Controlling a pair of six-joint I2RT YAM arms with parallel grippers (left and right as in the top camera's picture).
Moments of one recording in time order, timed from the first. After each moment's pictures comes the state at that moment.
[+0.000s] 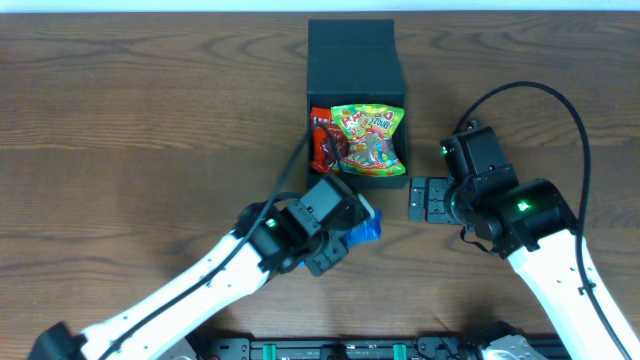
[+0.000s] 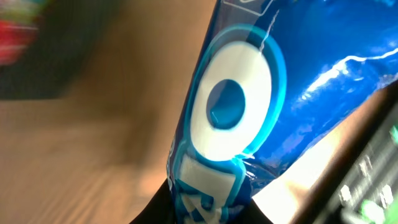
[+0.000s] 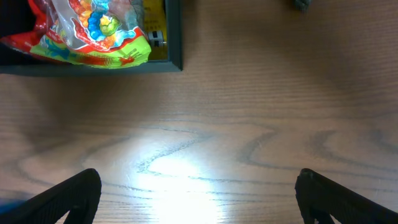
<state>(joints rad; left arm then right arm) -0.88 1.34 1.03 -0.83 0.05 0.03 0.37 1.18 1.10 -1.11 0.11 0.41</state>
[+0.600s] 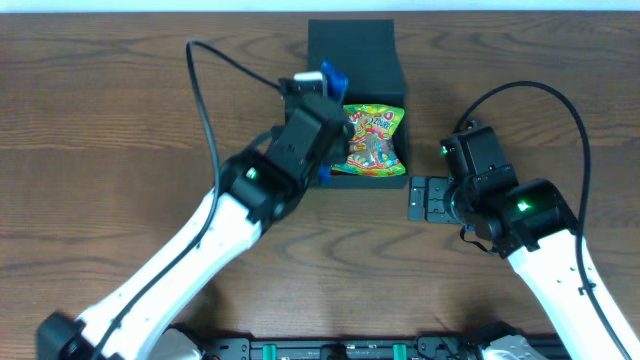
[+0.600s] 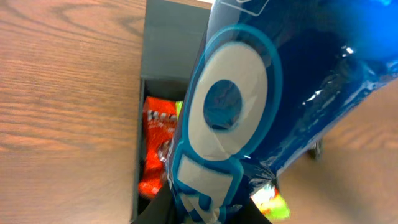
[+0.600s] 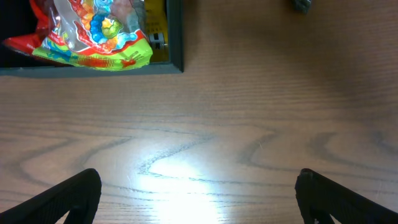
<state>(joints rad) -0.70 1.49 1.33 -0.56 -0.25 -0.66 0.37 1.18 1.10 -1.10 0.11 0.41</state>
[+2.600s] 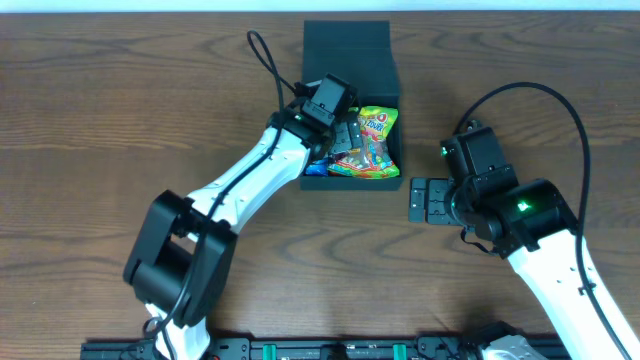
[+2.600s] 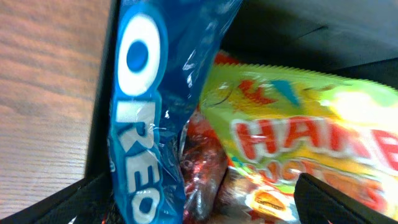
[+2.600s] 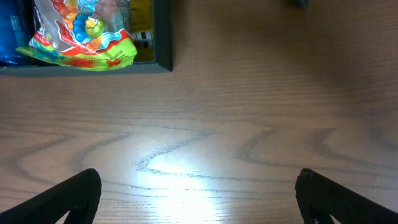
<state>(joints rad) -0.60 1.90 1.43 -0.58 -0.07 -0.74 0.37 1.18 1.10 -1.12 0.11 0.41</state>
